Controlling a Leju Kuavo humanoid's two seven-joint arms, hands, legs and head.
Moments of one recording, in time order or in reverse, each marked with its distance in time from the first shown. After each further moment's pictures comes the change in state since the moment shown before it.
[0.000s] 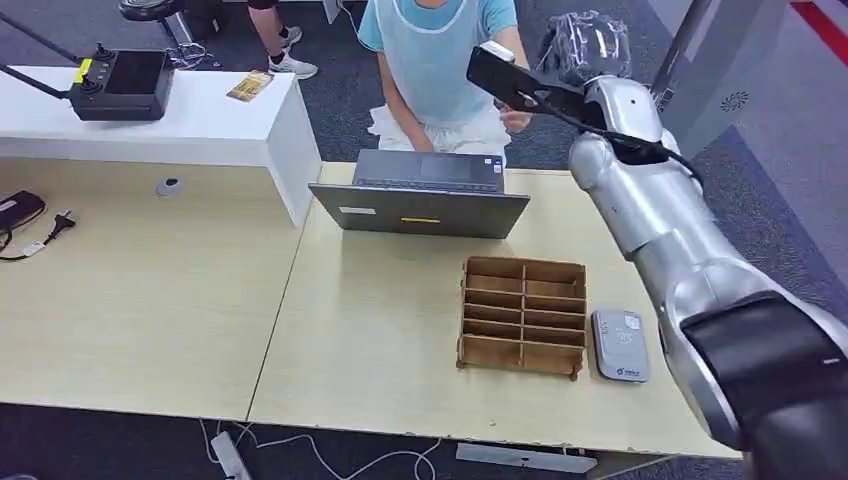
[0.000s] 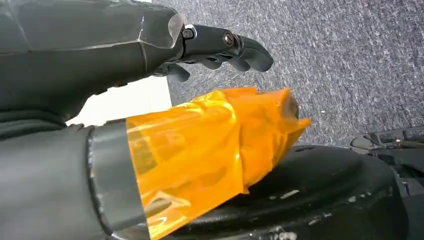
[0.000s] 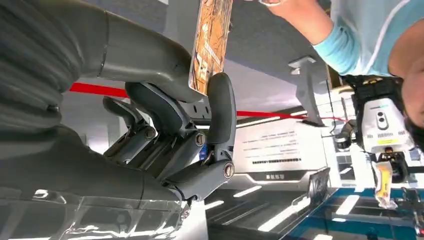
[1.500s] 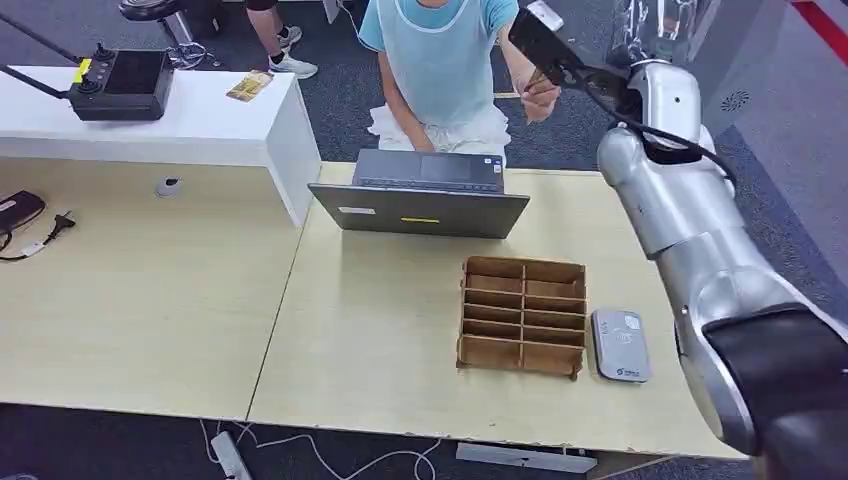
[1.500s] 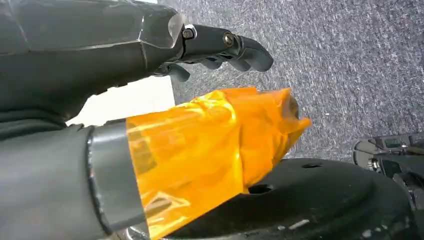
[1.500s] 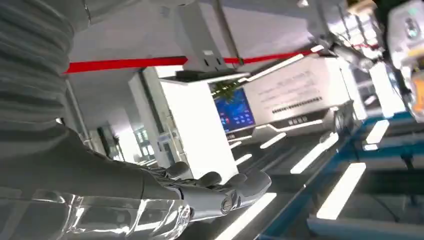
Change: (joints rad) left arm 0.003 0.006 -0.001 0.000 0.021 0.009 0.011; right arm 0.044 -0.072 -0.103 -0.154 0.094 -0.181 0.040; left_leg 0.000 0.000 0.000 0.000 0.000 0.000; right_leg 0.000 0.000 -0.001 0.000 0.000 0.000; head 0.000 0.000
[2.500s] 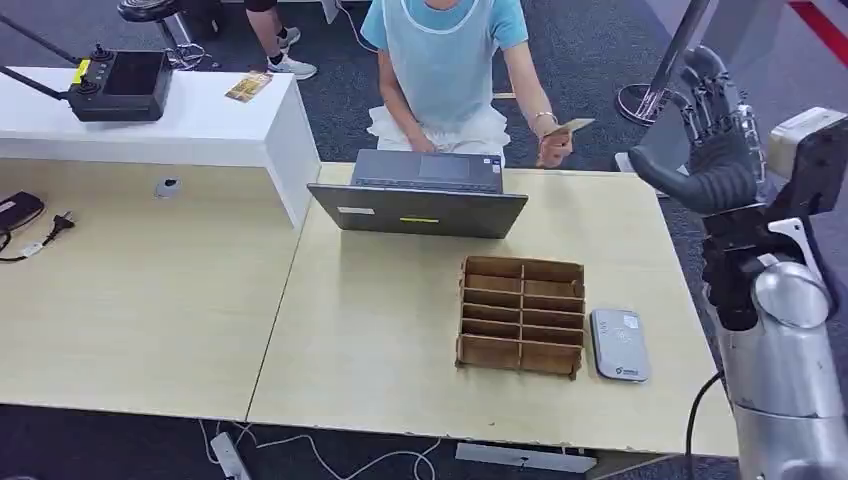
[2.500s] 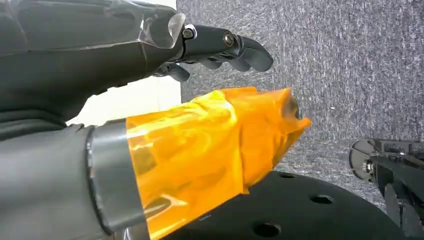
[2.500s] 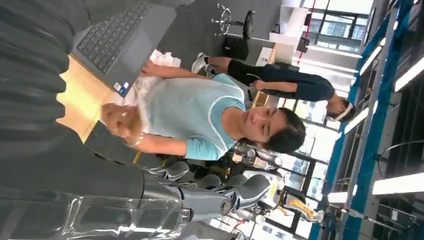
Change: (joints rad) left arm 0.003 -0.010 0.078 0.000 0.114 0.054 -0.003; right arm 0.637 -0.239 -0.323 -0.777 -1.292 0.429 -0.328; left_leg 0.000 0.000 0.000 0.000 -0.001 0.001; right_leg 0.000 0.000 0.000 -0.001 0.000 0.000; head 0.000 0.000
